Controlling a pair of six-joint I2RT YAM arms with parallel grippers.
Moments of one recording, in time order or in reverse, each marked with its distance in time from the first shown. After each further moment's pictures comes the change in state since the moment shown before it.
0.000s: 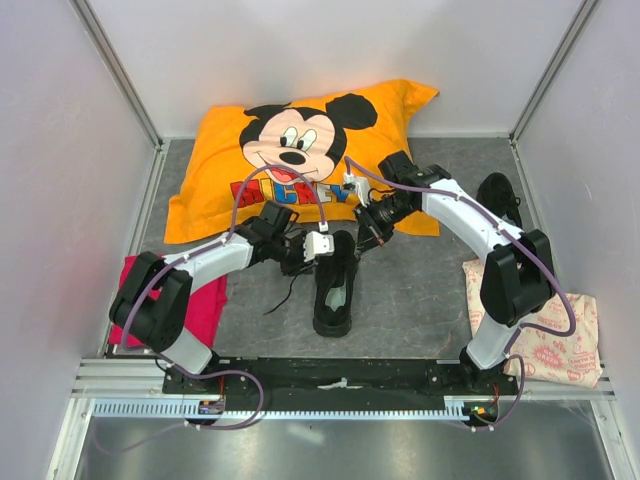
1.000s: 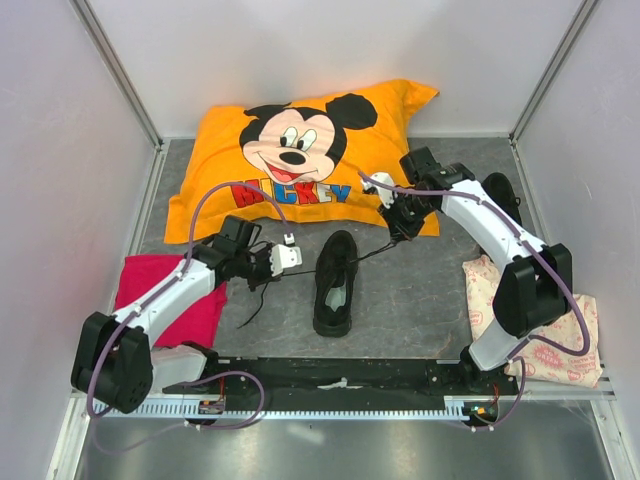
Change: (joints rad) left arm 0.147 -0.354 -0.182 -0.209 -0.032 0.056; right arm -0.085 -0.095 -0.025 -0.064 0.384 -0.250
